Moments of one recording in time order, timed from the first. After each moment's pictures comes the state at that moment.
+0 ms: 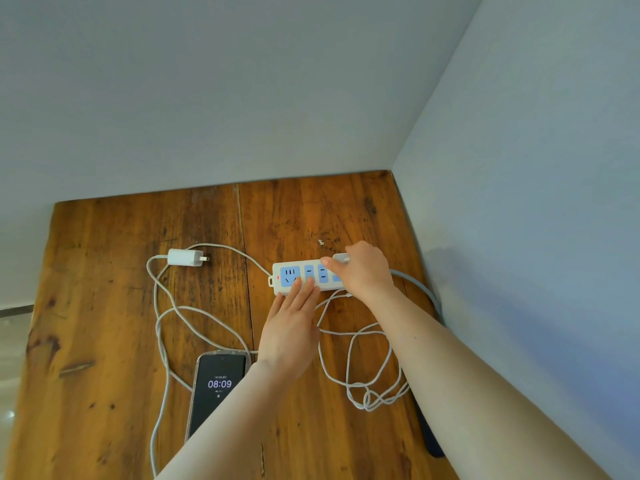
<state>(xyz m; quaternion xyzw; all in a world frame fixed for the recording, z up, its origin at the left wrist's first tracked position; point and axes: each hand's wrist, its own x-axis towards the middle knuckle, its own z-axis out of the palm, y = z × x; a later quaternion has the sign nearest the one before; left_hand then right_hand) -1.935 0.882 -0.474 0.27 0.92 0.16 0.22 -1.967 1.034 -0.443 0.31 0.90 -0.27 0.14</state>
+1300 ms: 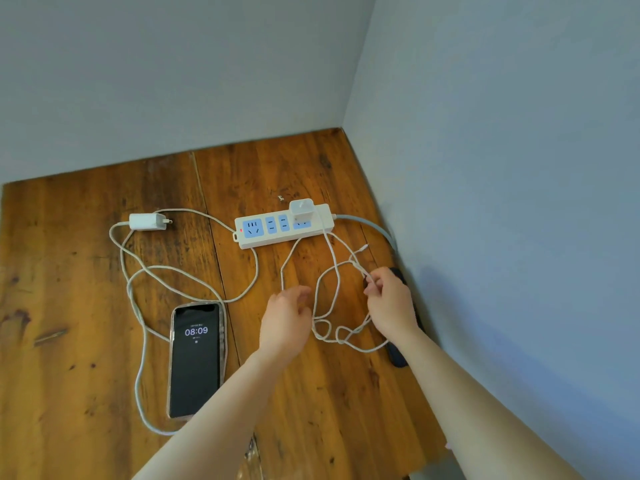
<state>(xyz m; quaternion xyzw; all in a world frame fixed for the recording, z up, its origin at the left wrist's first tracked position) -1.851 0.889 -0.474 0.10 0.87 0.36 0.31 -1.783 1.045 -0.458 0.41 0.83 -0.37 0.03</state>
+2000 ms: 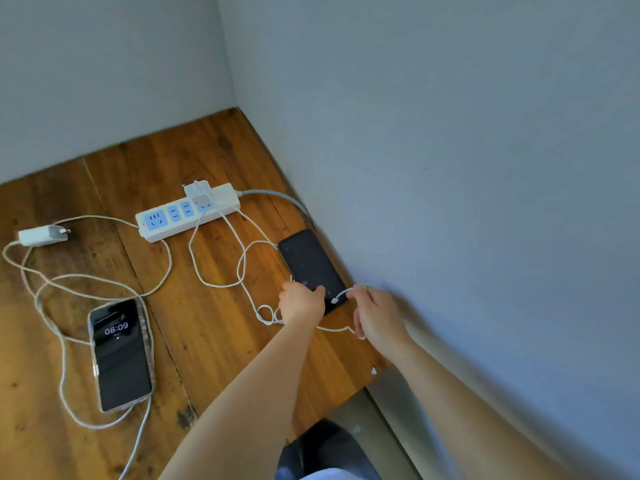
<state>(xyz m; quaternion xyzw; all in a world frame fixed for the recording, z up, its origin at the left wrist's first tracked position) -1.738 1.014 -0.483 -0.05 0.87 0.28 0.41 -1.634 1.069 -0.410 0.51 0.68 -0.52 0.03</state>
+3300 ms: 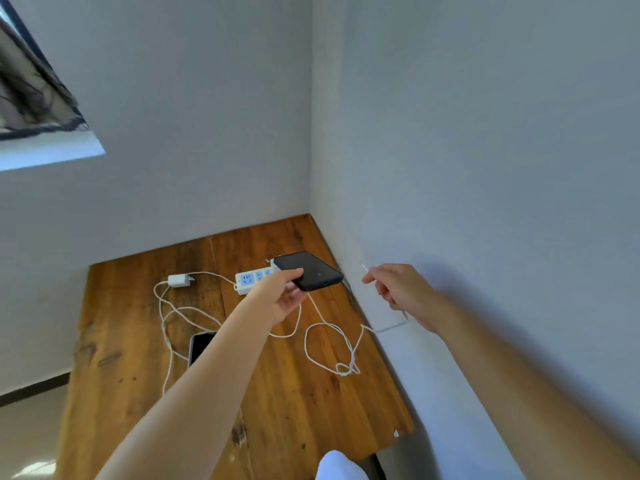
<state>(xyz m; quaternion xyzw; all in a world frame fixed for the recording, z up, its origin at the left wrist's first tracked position) -1.813 0.915 -0.255 -0.21 0.53 0.70 0.43 -1.678 1.075 -0.213 0.33 0.78 -0.53 0.02</state>
